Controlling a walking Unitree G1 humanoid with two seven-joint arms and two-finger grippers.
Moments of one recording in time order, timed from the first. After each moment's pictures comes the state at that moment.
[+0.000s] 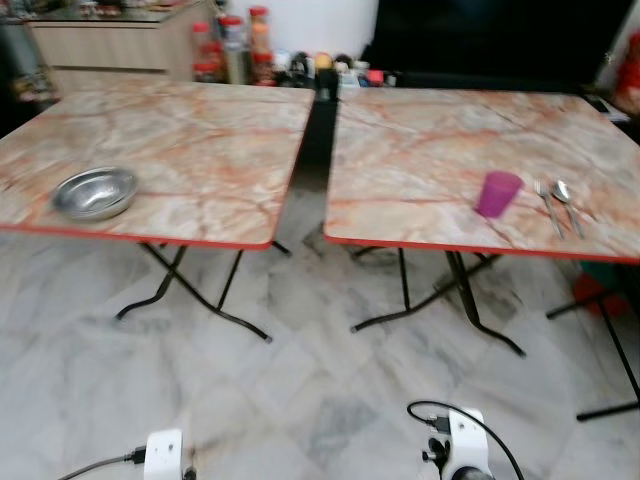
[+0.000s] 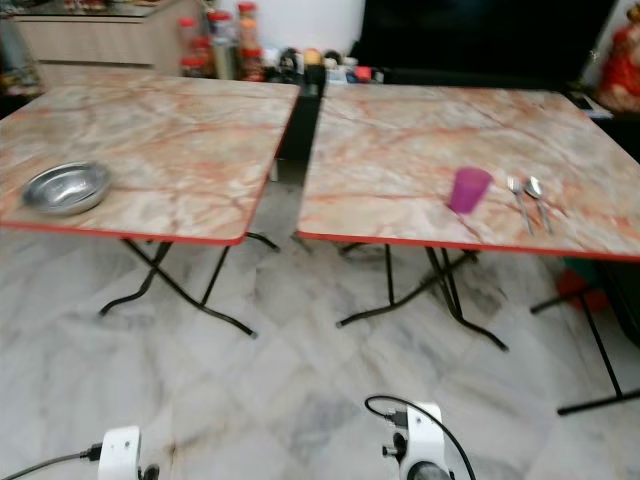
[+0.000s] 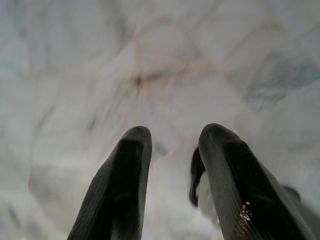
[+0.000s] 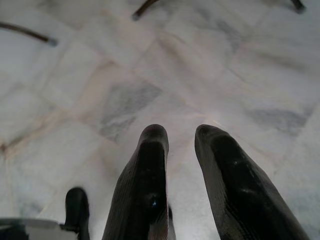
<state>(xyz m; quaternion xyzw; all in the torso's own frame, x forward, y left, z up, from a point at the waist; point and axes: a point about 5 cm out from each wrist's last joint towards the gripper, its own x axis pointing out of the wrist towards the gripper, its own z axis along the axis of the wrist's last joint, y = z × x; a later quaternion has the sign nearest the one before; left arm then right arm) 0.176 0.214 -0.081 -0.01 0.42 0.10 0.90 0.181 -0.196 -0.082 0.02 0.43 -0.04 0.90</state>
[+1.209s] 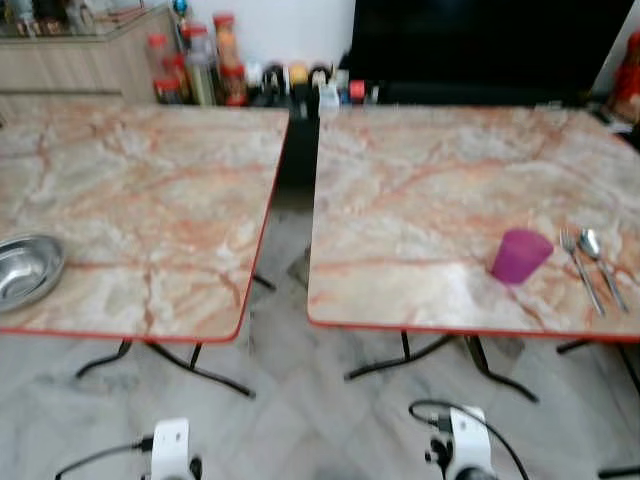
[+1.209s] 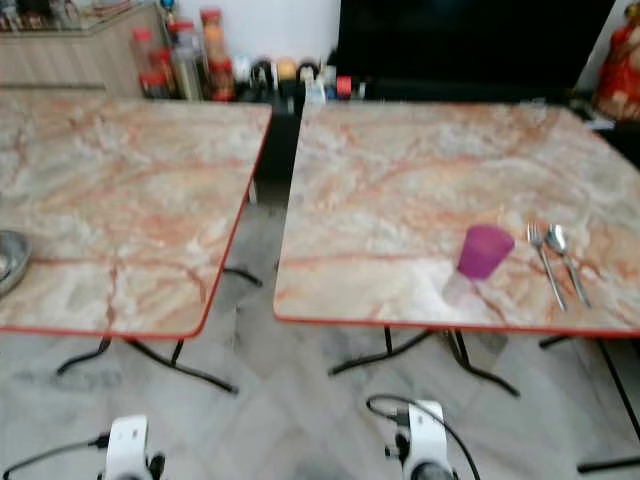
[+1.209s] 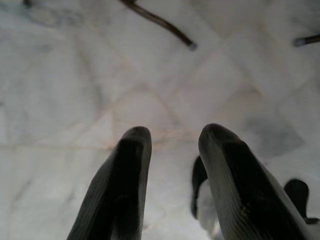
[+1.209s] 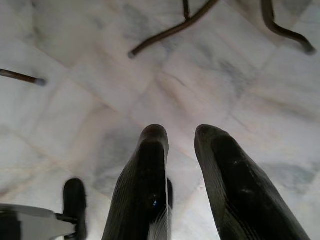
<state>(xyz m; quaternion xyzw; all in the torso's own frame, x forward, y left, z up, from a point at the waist) 0.188 0.204 -0.077 -0.01 0.41 0.10 0.91 0.181 -0.202 -0.082 0.01 0.44 -0.03 0.90</state>
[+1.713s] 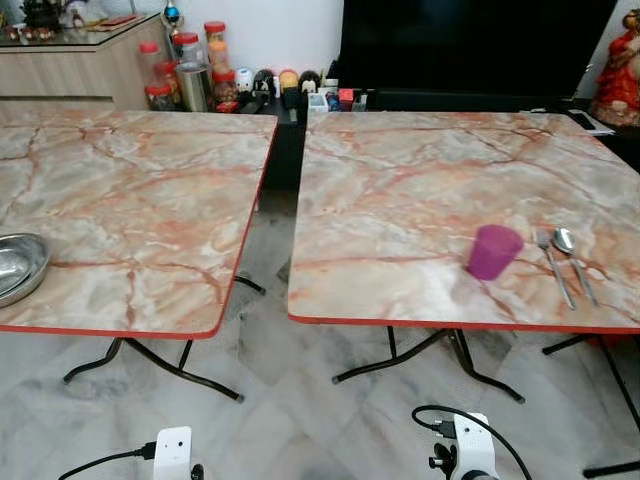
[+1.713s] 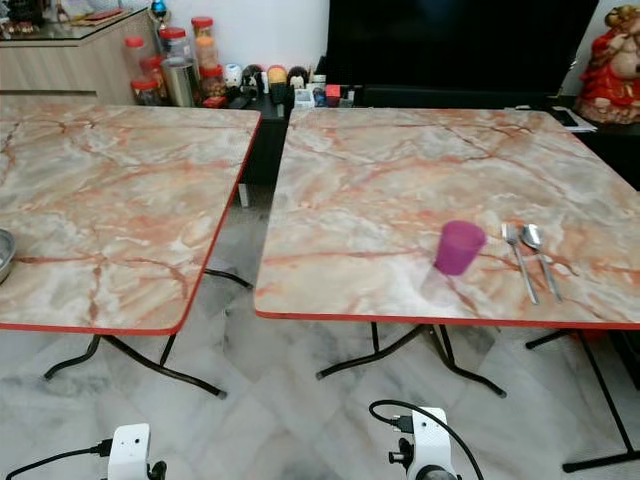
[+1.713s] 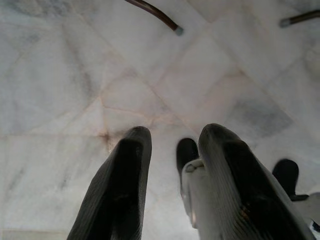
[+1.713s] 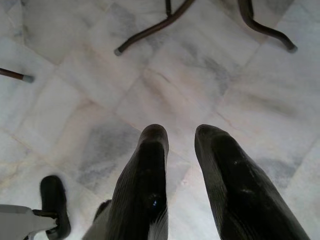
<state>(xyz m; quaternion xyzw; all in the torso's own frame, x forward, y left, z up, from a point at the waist) 0.174 0.206 -0.083 0.00 0.43 0.09 0.90 0.178 -0.204 -0.083 0.01 0.44 -0.03 0.90</state>
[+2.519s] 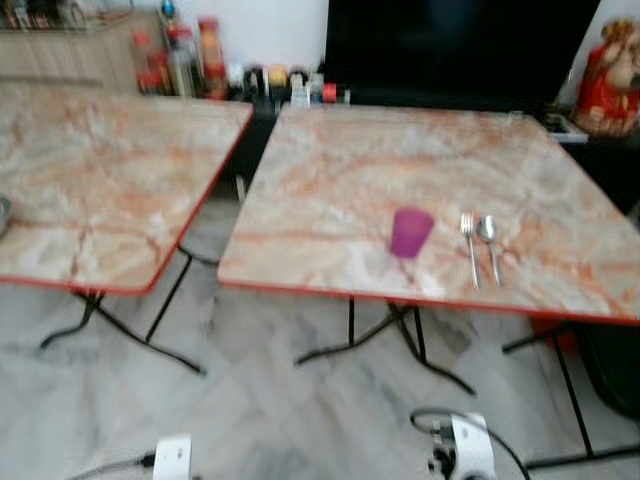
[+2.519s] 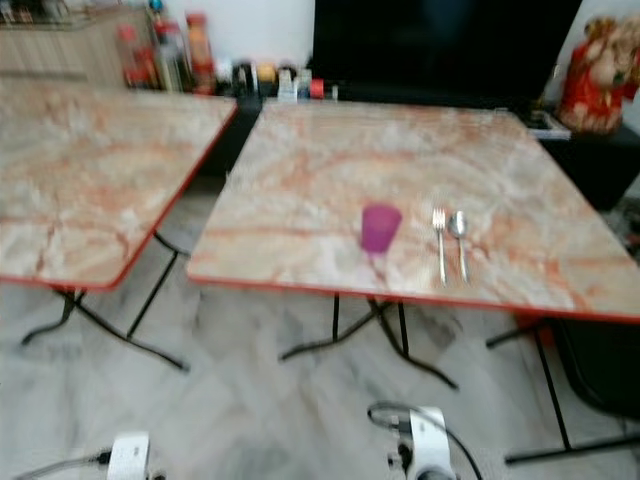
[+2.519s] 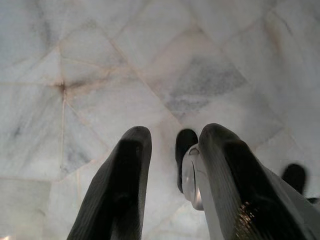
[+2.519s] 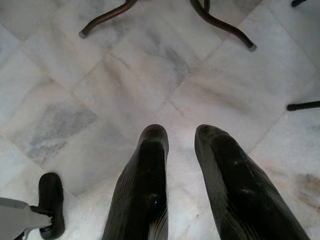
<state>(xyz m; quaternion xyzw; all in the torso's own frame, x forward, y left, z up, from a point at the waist) 0.165 0.207 -0.088 0.00 0.45 0.09 0.89 0.183 -0.201 -0.081 0.00 0.44 -0.01 0.90</state>
